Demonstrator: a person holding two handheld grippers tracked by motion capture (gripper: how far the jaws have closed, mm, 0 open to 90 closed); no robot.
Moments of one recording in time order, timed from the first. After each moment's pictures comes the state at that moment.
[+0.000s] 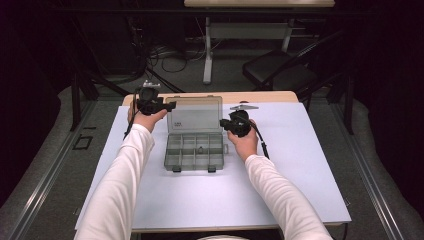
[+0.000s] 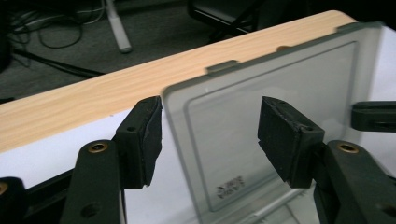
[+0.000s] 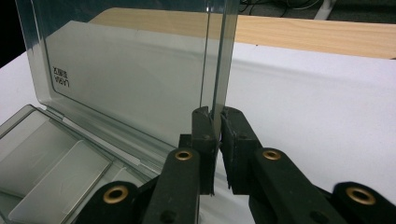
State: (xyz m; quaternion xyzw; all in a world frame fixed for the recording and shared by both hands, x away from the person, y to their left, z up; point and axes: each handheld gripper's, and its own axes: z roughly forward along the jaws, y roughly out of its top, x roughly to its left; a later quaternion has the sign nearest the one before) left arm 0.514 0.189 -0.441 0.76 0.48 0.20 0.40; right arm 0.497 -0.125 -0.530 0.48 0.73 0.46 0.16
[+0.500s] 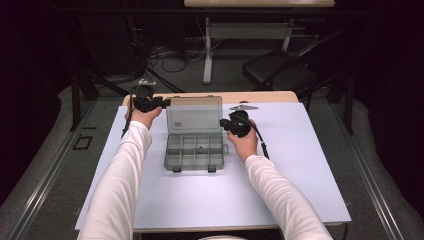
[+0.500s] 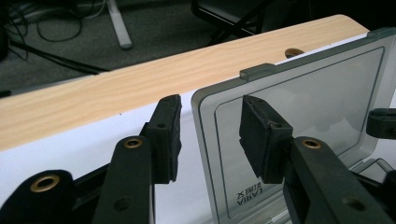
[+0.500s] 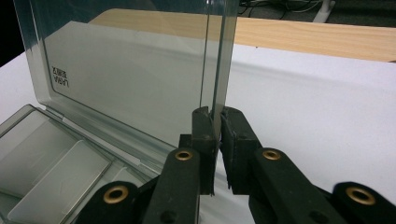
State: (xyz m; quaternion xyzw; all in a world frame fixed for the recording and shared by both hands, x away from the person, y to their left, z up) left arm 0.527 0.200 -0.448 0.75 0.49 0.18 0.41; right arm 0.497 -0.124 -0.531 0.48 0.73 0.46 0.16
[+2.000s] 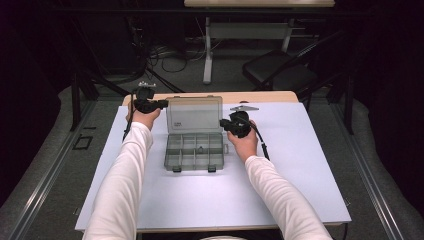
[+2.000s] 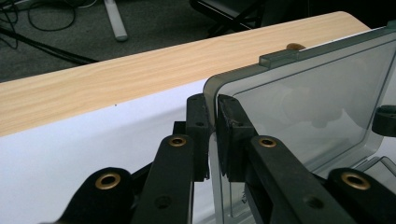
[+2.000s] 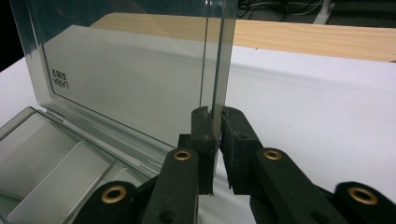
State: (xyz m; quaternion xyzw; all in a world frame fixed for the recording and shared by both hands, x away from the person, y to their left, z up) left arm 0.529 0.202 -0.458 0.75 0.49 0.17 0.41; right arm 0.496 -0.125 -0.533 0.48 0.72 0.47 0.16
